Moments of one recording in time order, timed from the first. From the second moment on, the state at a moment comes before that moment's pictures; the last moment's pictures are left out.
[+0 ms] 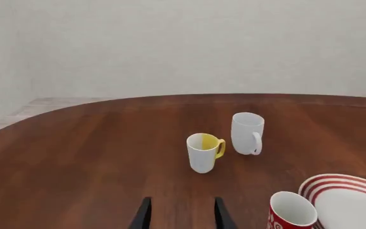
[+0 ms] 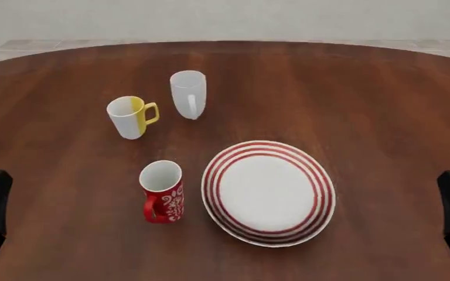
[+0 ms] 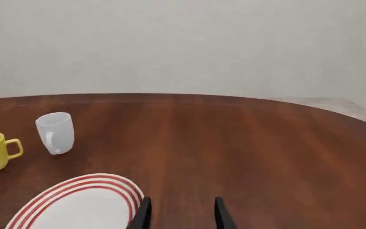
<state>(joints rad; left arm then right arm) 0.00 0.00 0.00 0.00 0.00 0.00 0.00 0.00 0.00 0.00</state>
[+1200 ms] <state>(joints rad) -0.16 0.40 -0.49 0.18 -0.09 -0.03 0.04 0.00 -0.01 -0.02</state>
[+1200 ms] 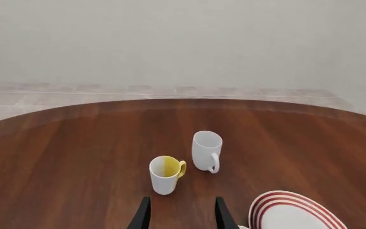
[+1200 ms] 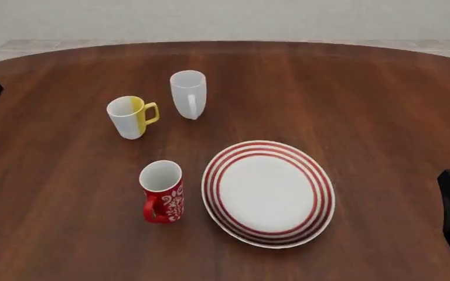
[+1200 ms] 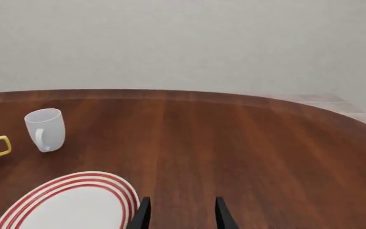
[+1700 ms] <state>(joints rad) -0.31 0.68 -0.64 0.24 -0.11 -0.02 0.03 0.00 -0.01 -0.03</state>
